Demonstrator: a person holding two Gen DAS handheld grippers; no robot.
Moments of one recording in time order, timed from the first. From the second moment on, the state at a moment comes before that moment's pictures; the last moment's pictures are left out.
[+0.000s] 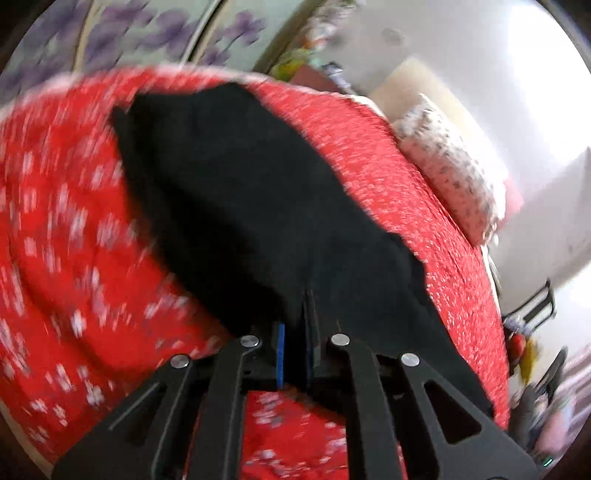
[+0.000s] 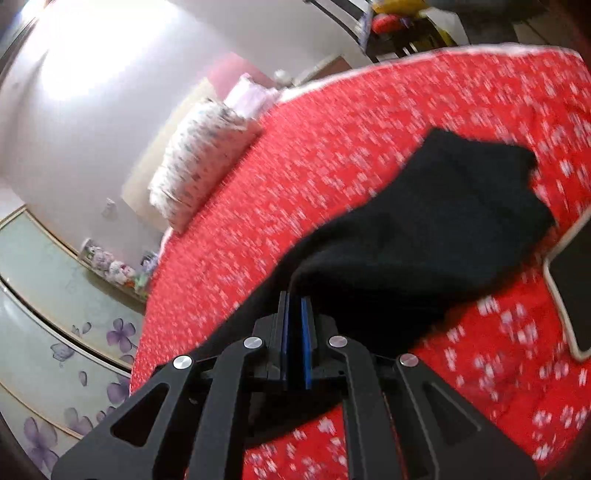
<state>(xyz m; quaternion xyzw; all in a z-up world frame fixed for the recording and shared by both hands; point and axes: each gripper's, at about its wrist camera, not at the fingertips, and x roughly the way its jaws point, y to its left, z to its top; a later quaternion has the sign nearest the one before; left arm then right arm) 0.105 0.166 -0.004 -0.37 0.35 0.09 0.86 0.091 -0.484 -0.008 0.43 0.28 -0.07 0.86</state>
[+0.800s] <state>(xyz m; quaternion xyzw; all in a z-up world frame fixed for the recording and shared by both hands) 0.064 0.114 0.002 -0.18 0.32 0.05 0.93 0.092 -0.612 0.027 0.33 0.39 -0.17 0.84</state>
